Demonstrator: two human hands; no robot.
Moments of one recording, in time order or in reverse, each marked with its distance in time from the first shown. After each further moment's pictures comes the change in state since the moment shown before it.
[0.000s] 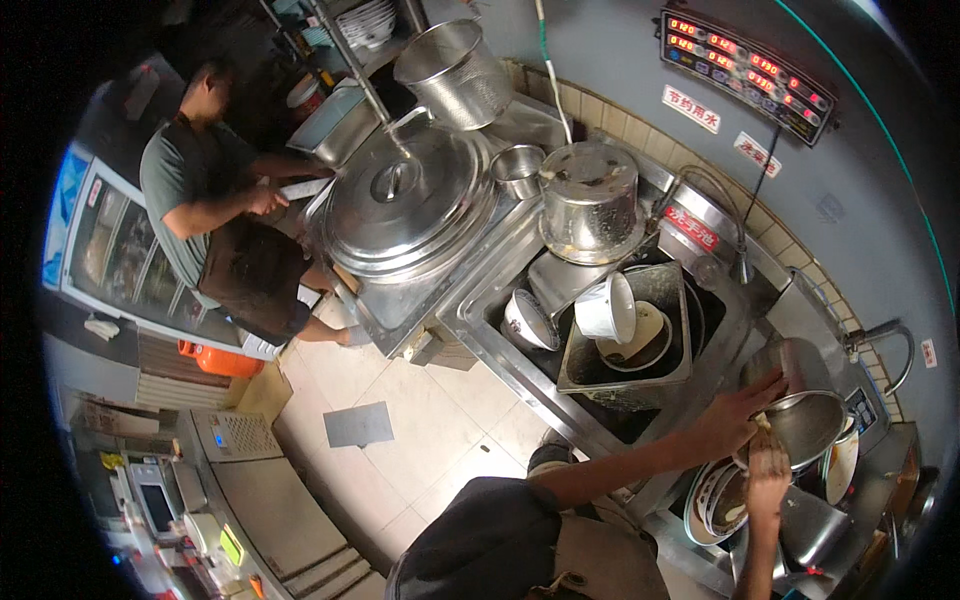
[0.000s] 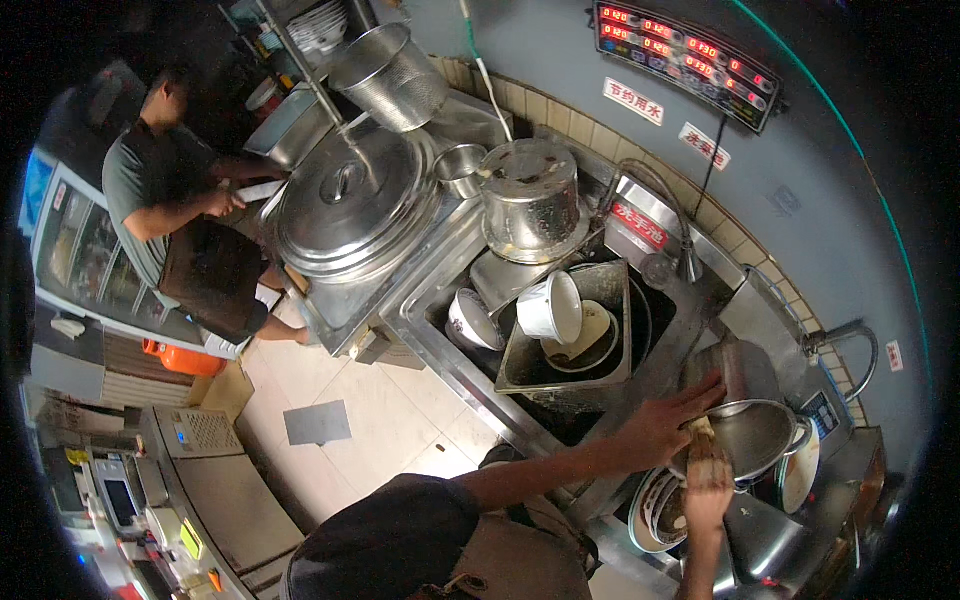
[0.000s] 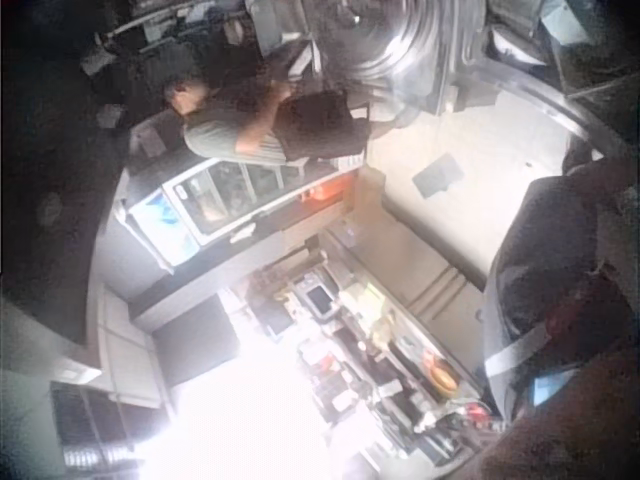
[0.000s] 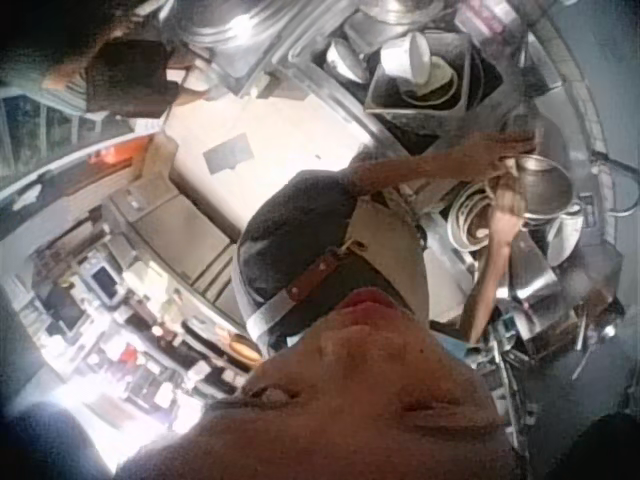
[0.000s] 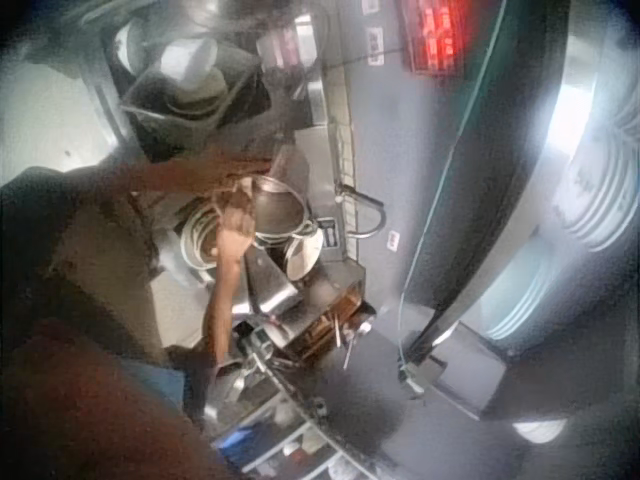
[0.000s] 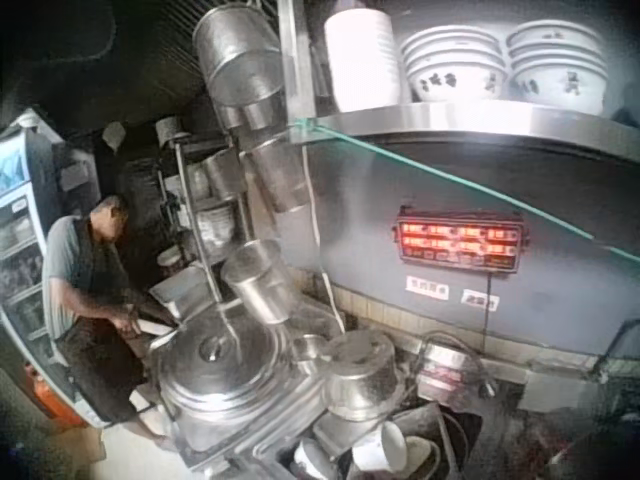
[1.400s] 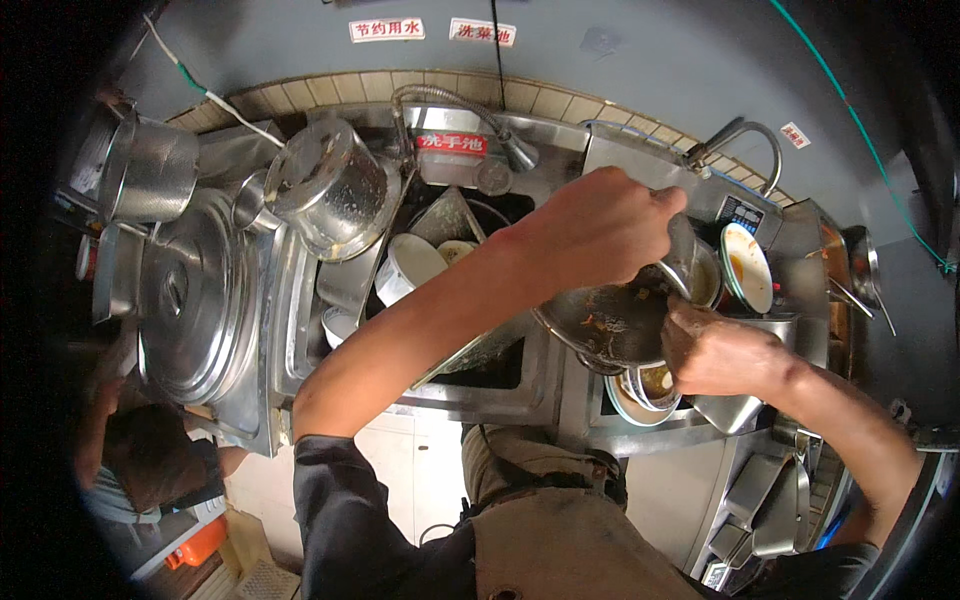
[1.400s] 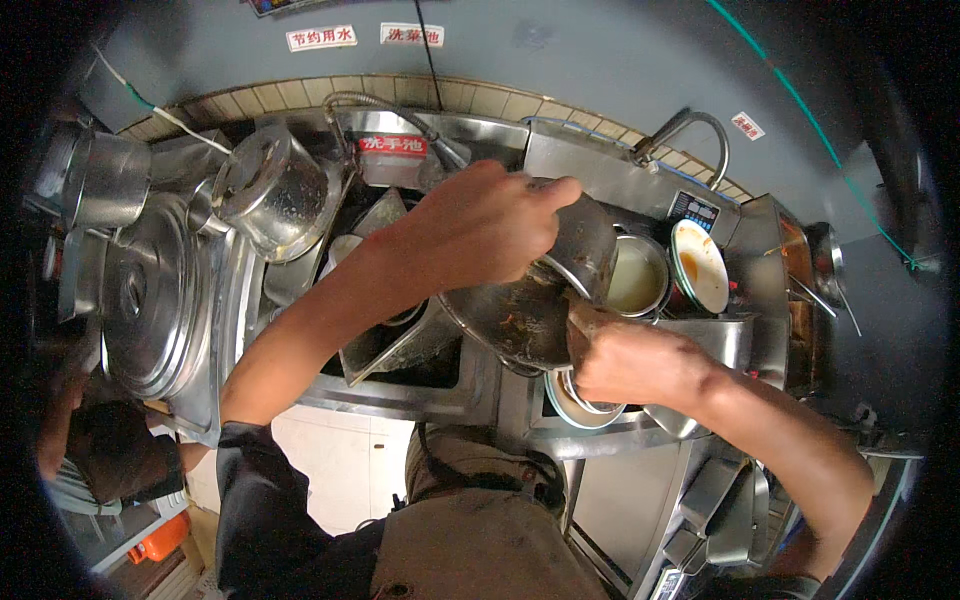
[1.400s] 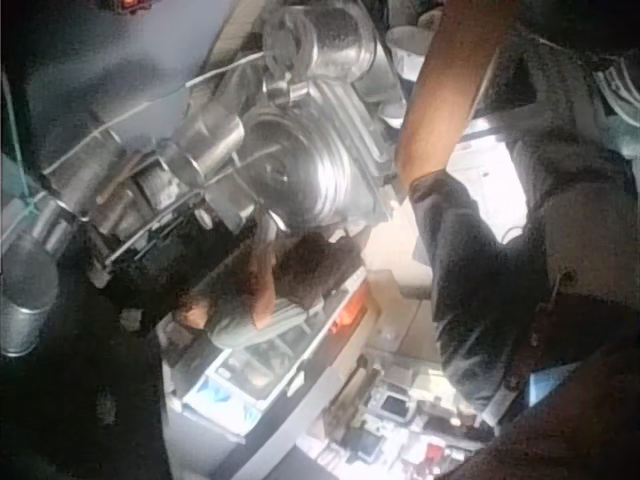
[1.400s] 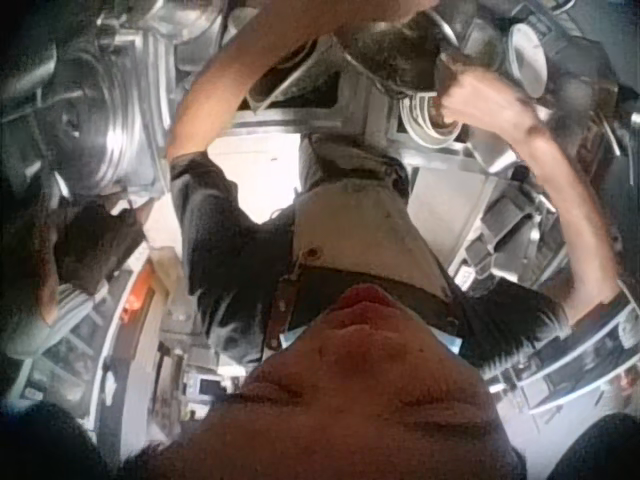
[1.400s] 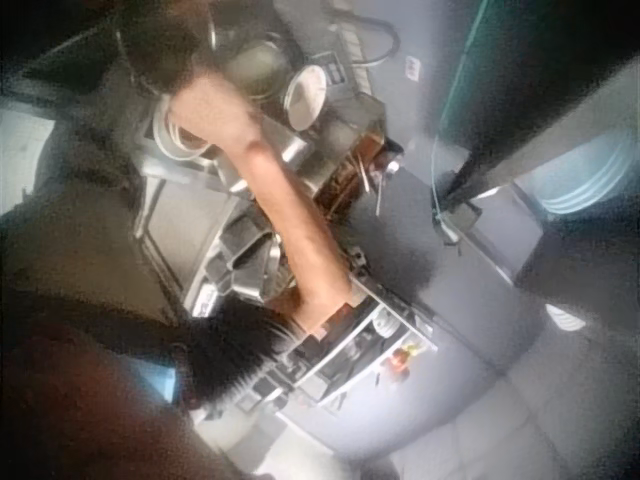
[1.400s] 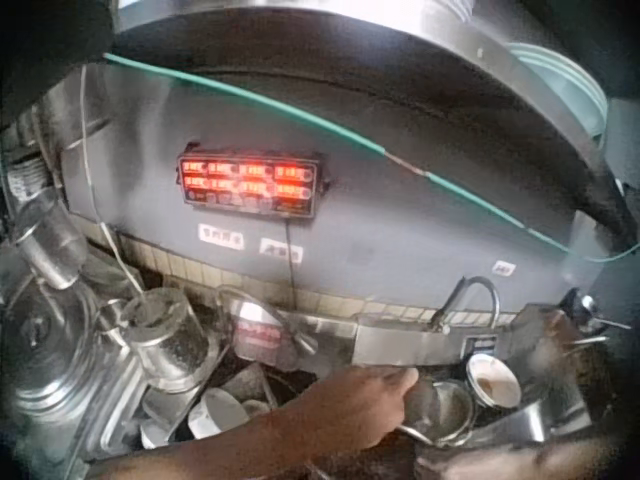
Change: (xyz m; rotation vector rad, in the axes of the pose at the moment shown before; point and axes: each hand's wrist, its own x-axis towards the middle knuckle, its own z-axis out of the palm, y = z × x) left_hand 0.157 0.031 -0.056 0.645 -0.648 0.761; right_hand 0.097 0.014 -0.135 -0.510 -0.672 -0.776
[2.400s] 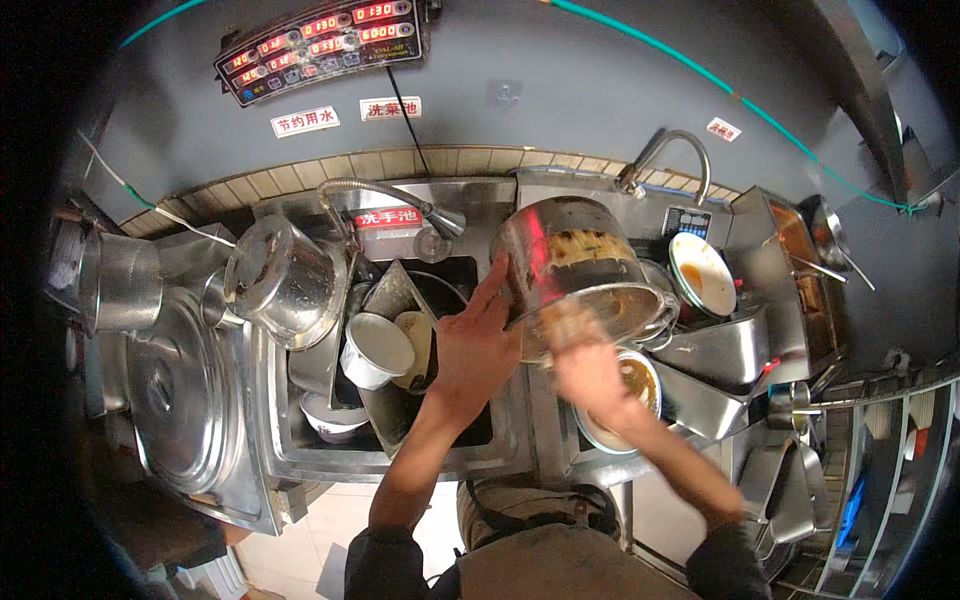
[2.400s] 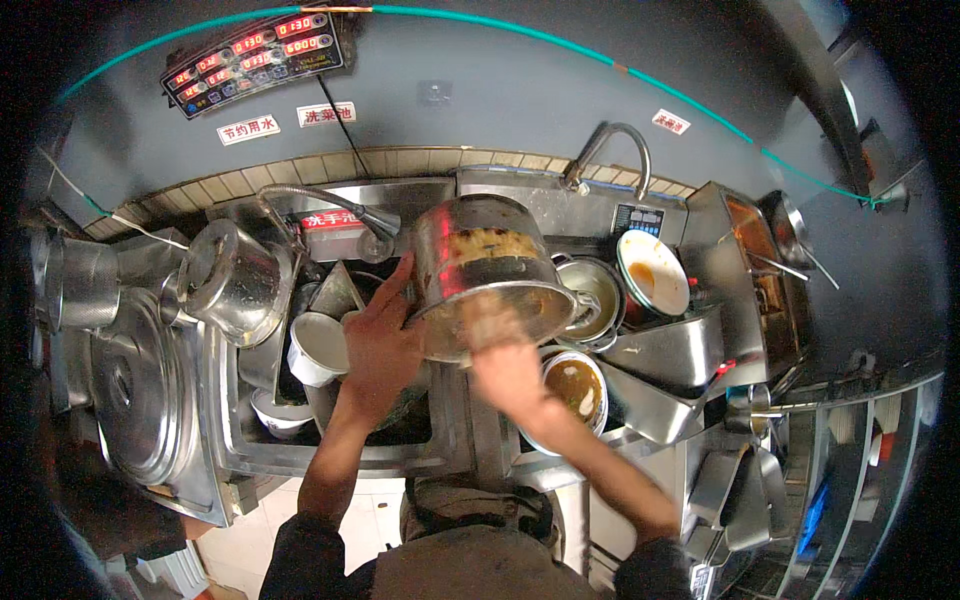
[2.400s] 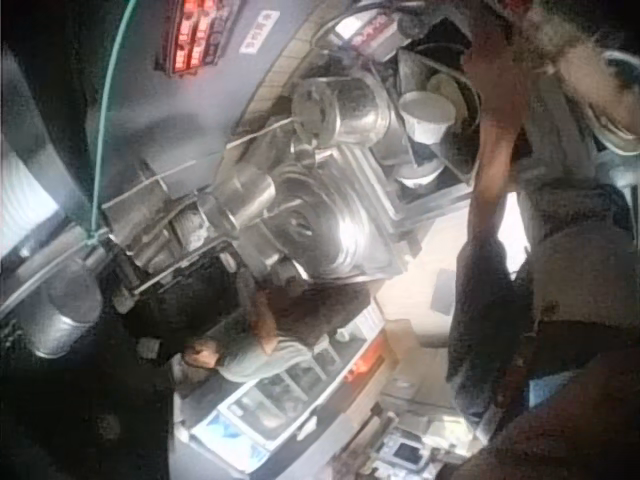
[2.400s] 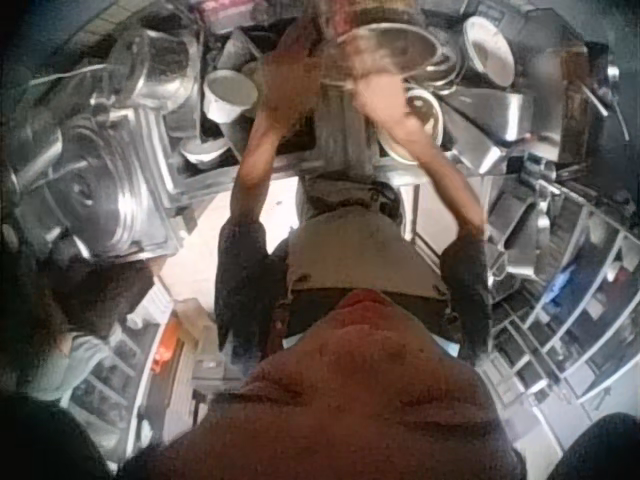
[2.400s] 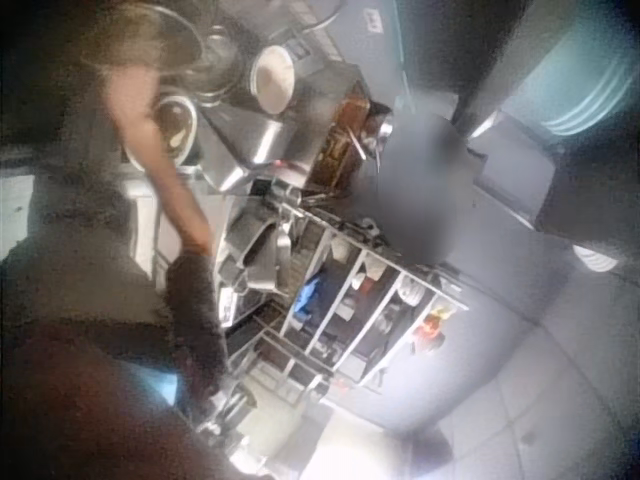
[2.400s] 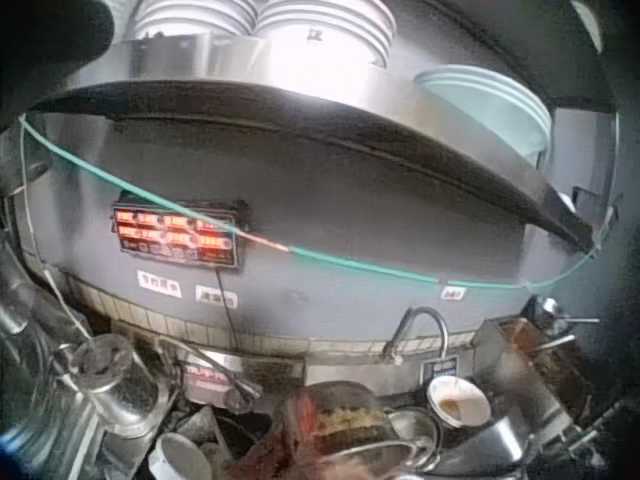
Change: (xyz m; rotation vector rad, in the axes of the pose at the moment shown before) left_hand -0.035 0.040 0.056 -0.146 0.242 -0.639; right_hand 0.093 -0.055 0.100 0.593 0.228 1.157
